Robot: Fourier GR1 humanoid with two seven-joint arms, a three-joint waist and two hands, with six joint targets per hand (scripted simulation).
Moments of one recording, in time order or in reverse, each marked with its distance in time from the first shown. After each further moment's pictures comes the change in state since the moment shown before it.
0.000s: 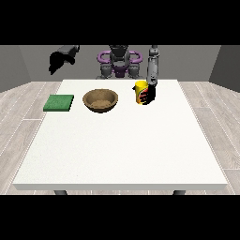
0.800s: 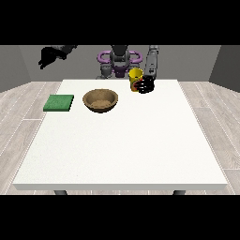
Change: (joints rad) left arm -0.109 -0.028 -0.065 0.005 -0.088 0.131 0.132; right arm 0.062 -0.075 -0.099 0.145 -0.044 0.070 -0.041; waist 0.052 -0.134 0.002
